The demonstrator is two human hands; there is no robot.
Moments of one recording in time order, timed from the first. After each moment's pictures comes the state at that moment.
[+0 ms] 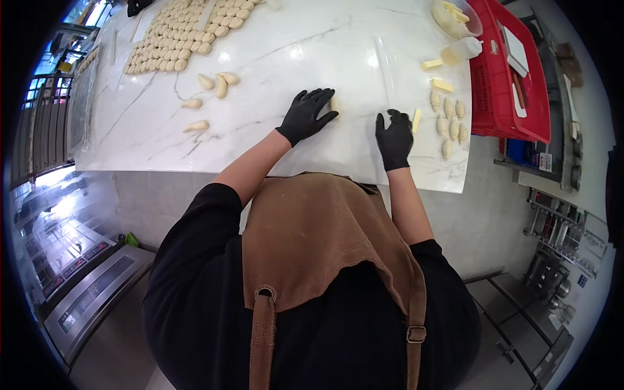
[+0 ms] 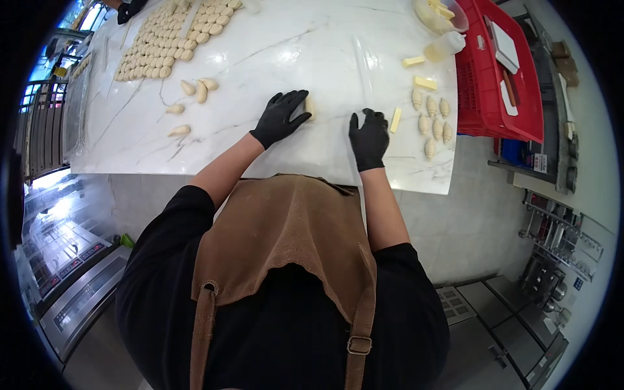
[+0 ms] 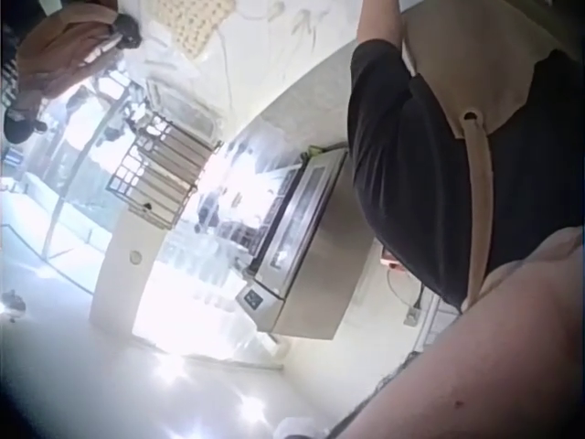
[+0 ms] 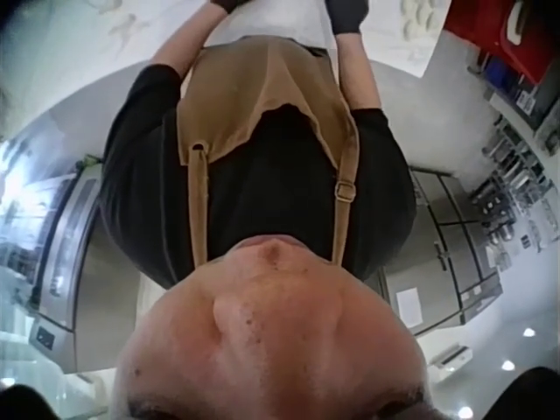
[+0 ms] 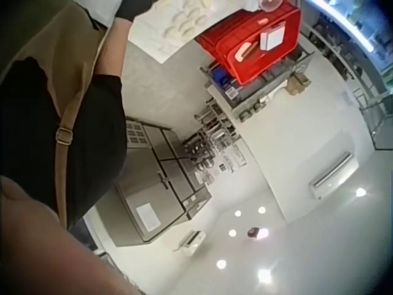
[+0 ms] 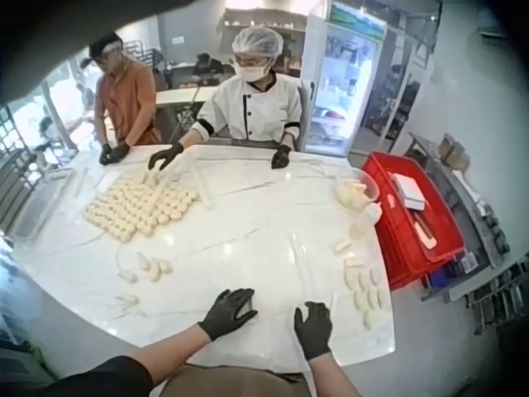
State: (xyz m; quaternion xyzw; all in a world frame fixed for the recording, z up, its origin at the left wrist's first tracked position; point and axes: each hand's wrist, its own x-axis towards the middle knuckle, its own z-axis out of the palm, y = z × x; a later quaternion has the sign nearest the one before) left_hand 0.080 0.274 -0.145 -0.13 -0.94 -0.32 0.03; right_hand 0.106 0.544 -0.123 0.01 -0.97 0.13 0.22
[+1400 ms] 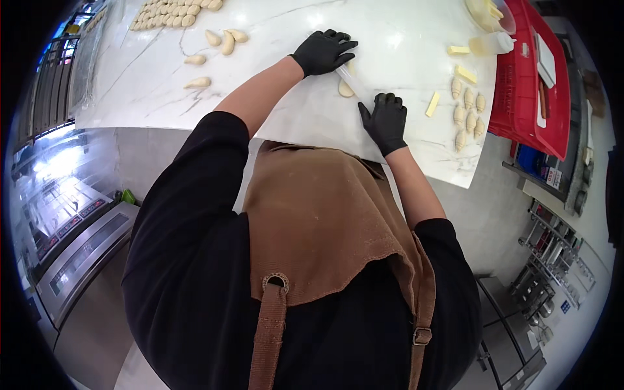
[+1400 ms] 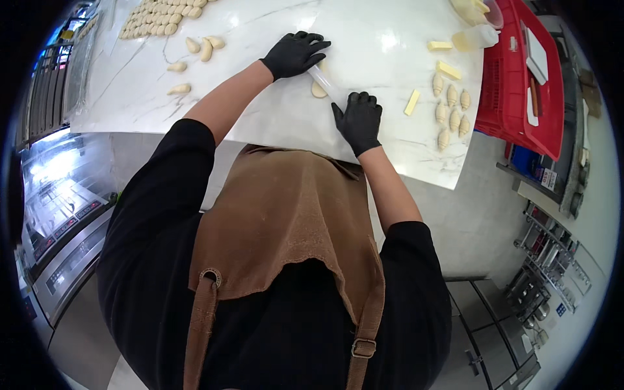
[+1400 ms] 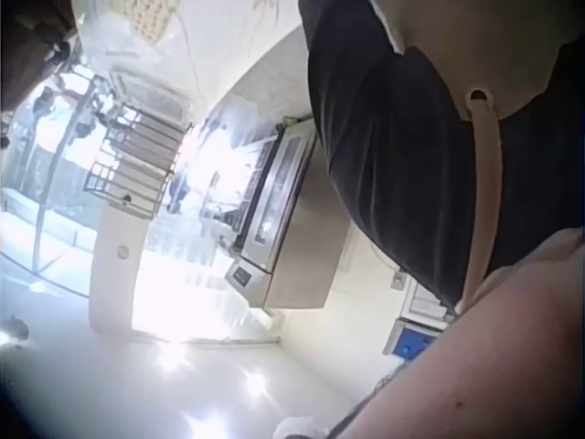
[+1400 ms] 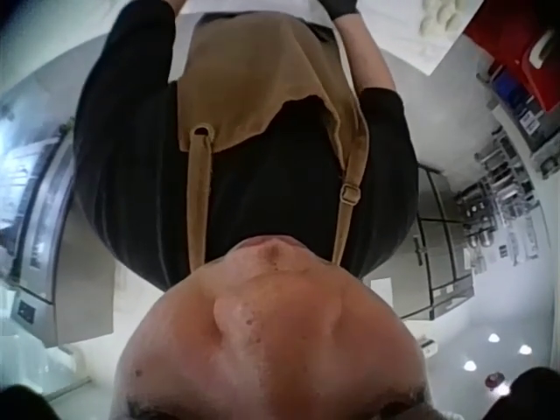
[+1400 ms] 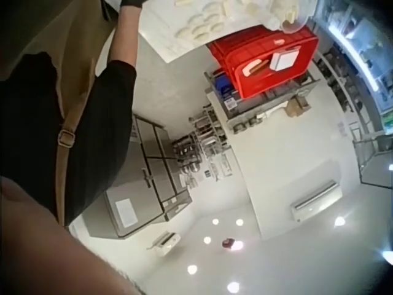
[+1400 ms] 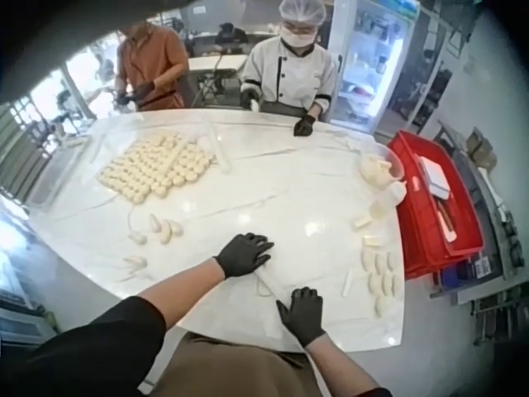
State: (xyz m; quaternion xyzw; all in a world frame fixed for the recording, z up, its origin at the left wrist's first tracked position) left_hand 0.018 0.255 -0.140 -0.30 -0.94 -0.13 0.06; right_hand 0.128 0.505 -0.106 0.16 -0.98 0.01 -0.12
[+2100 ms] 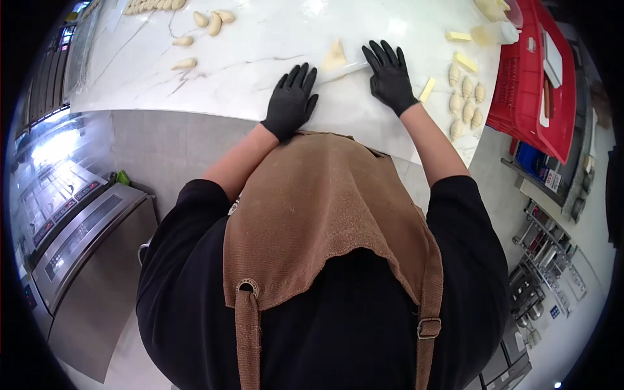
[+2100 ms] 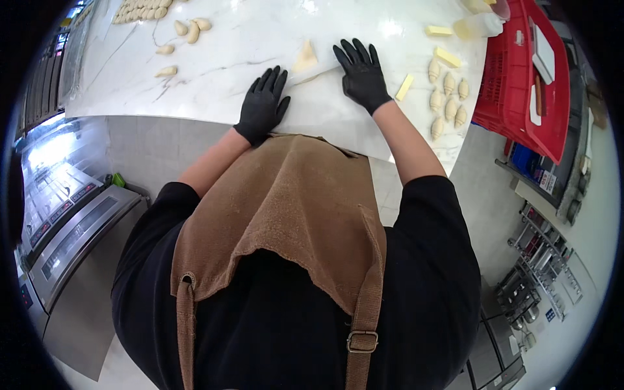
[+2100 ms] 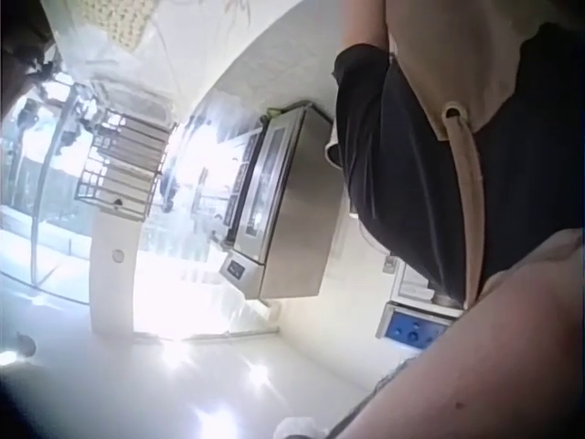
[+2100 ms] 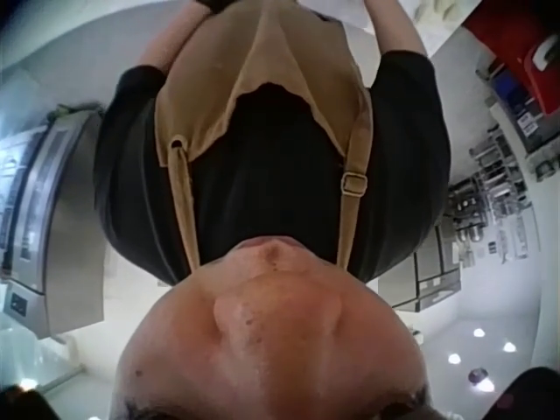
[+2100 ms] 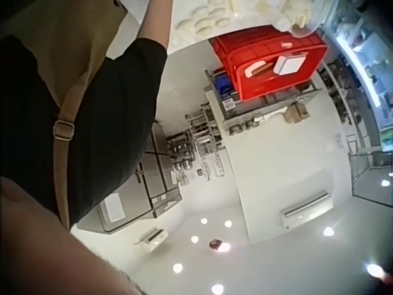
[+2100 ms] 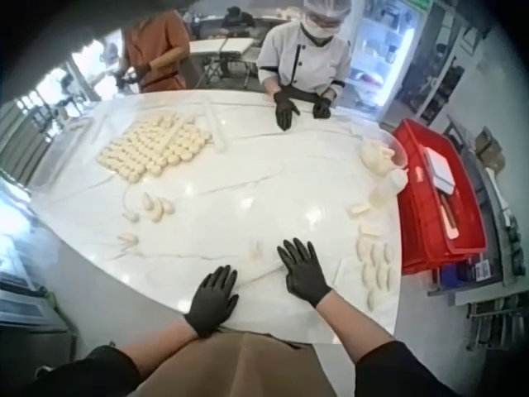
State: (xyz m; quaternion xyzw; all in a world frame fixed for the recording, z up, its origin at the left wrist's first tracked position) left_hand 0.193 0.299 -0.144 -0.10 -0.97 -0.10 0.20; right_hand 0.044 0.551 -0.141 0.43 -0.88 0.10 0.19
